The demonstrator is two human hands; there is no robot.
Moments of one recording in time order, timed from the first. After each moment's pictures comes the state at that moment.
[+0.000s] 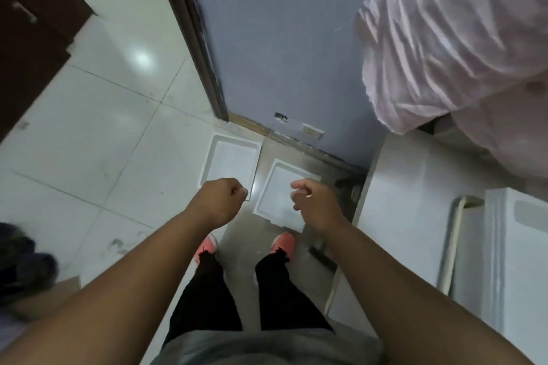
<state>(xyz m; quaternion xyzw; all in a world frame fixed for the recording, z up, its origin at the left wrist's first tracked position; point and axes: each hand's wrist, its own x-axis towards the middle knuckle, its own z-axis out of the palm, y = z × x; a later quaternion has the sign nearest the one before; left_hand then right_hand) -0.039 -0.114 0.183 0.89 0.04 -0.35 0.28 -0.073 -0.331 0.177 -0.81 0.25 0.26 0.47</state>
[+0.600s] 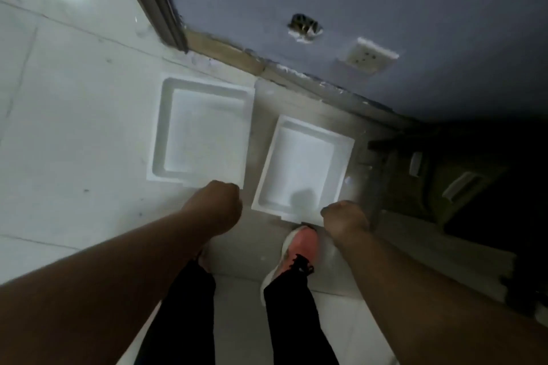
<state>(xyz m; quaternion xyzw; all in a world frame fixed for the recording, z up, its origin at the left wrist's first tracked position) 0.016 -0.106 -0.255 0.85 -0.10 -0.51 0.12 -0.051 -0.332 -0.228 -0.76 0.44 0.46 0.15</state>
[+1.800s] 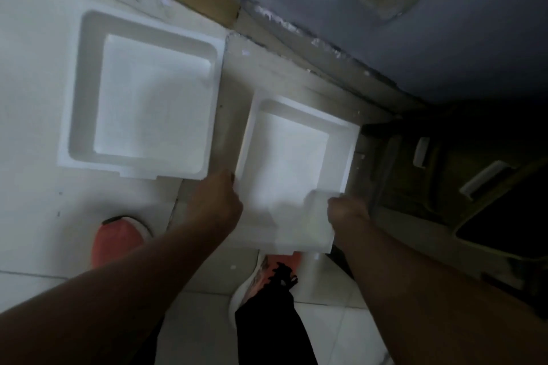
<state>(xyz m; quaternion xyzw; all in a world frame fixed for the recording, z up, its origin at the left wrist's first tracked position) -0.042 -0.177 -0.382 0.87 0.07 -0.39 0.27 -0.100 -0.428 -0.398 -0.75 0.32 0.57 -0.04</state>
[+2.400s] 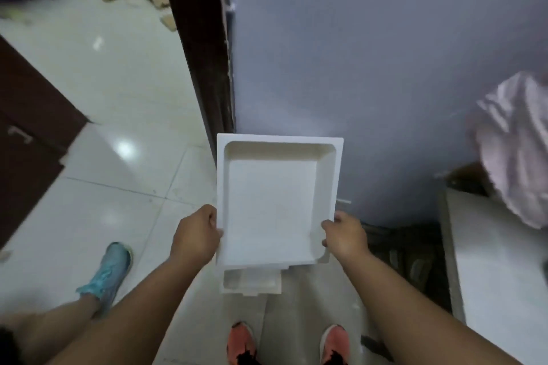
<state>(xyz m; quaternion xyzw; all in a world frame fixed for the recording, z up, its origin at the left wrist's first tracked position) 0.140 0.038 0.125 0.92 0.08 -0.21 0.32 0.076 -0.230 0.135 -0.77 0.44 0.13 0.45</state>
